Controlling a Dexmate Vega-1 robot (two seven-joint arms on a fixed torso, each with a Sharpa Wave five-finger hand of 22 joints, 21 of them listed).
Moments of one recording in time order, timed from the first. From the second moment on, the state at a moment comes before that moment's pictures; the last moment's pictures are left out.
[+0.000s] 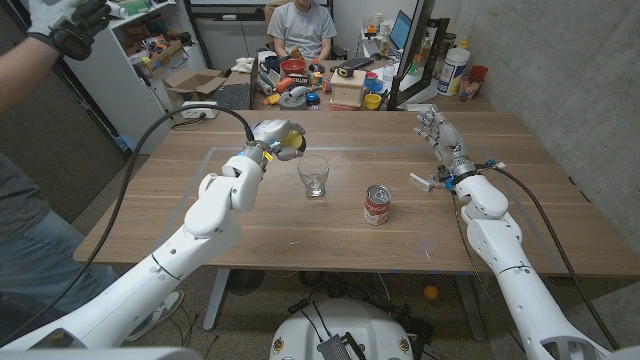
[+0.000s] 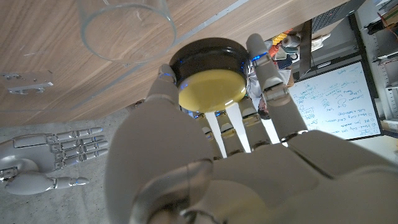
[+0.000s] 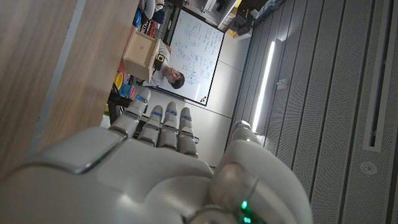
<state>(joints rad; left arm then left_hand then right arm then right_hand) 0.98 0.67 0.47 -2.15 0.99 0.51 -0.18 1.06 0.03 0.25 -0.14 0.17 0.48 -0.14 0.35 0.22 0.35 -0.12 0.32 0.37 0.52 -0.01 0.24 0.28 0.95 0.17 0.21 0.17 -1.01 -0.23 0.02 -1.55 0.30 0.20 0.18 0.31 0.06 0.25 -0.05 0.17 0.28 0.05 0.19 0.19 0.26 0.11 0.21 0.18 0.16 0.05 0.19 0.18 0.21 0.05 0.30 0.18</state>
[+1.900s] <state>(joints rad) 1.01 0.60 0.50 -2.11 1.02 0.39 -0.16 1.06 0.05 0.25 -0.14 0.17 0.46 -0.15 0.34 0.21 0.35 -0.13 0.29 0.38 0.48 -0.01 0.20 0.29 0.76 0.21 0.18 0.18 -1.02 -0.23 0.04 -1.49 0.32 0.24 0.21 0.31 0.06 0.24 -0.05 0.17 0.28 0.05 0.19 0.19 0.26 0.11 0.21 0.18 0.16 0.05 0.19 0.18 0.22 0.05 0.28 0.18</state>
